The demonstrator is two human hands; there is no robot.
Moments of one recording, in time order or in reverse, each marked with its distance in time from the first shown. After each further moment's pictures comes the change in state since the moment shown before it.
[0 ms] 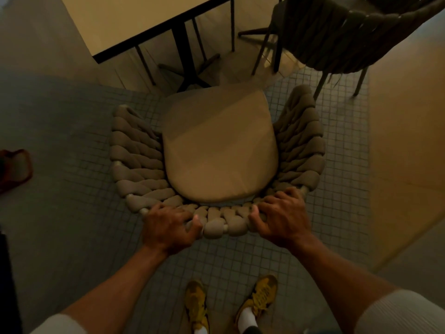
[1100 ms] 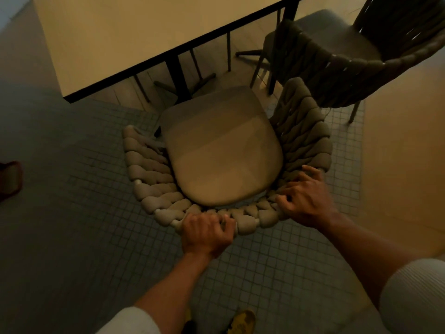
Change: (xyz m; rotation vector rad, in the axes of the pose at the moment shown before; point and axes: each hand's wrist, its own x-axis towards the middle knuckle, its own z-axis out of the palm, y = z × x) left_hand 0.170 0.159 0.024 -0.001 -0.174 -0.340; right_hand 0.138 0.214 -0.025 -0.098 -0.182 -0.050
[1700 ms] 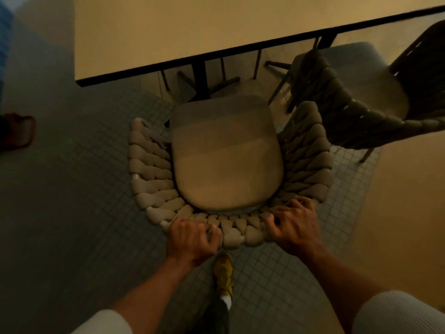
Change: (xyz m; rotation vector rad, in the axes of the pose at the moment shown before) left_hand 0.030 0.044 -0.006 -0.008 -0.020 -0.106; right_hand 0.035 0.049 -0.011 0.024 0.026 -0.115
